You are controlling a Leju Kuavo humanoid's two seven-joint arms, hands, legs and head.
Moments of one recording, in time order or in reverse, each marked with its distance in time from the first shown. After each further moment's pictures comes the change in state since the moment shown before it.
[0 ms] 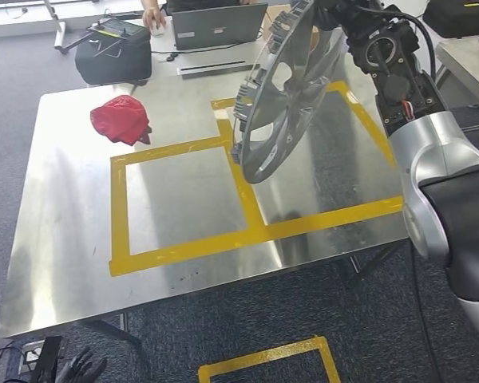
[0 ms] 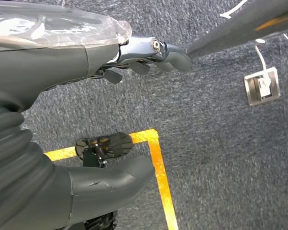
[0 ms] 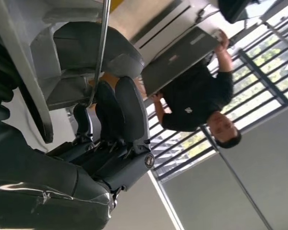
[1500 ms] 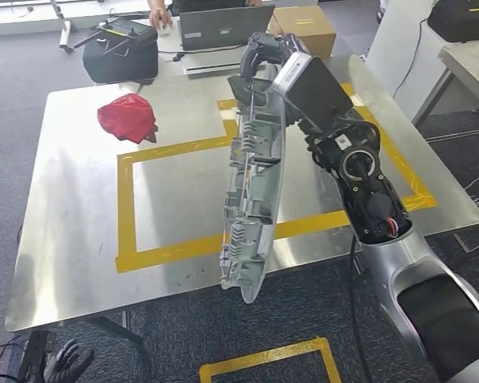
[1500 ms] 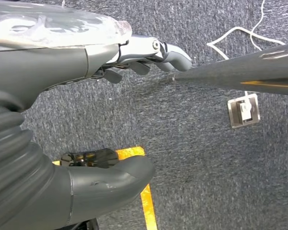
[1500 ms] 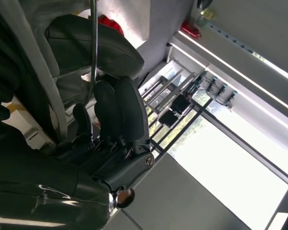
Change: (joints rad) left arm -0.021 0.032 0.012 -0.001 0.021 0.051 -0.030; right arm 0.541 0.074 0.006 -0.835 -0.356 0.044 0.002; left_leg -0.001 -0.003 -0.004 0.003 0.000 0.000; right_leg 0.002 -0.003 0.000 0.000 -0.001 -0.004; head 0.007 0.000
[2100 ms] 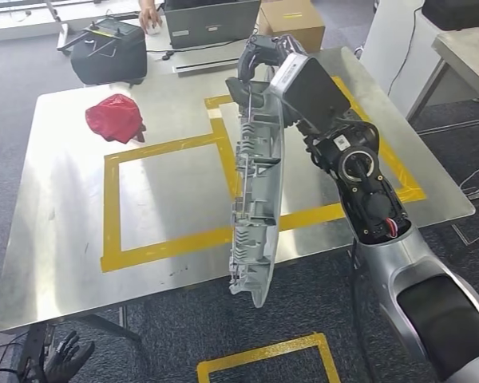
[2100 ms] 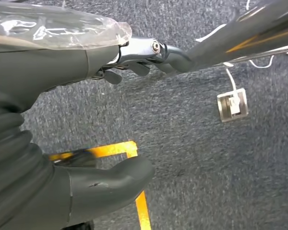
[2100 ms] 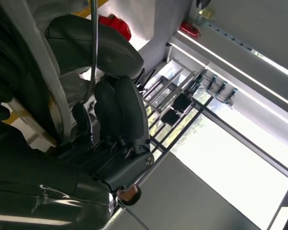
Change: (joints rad) left arm -0.029 -0.005 0.000 -0.001 0.005 -0.010 -0.003; right arm 0.005 0.000 0.002 -0.015 -0.004 0.007 0.014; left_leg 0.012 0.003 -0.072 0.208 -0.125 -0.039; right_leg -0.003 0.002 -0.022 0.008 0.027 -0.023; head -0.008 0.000
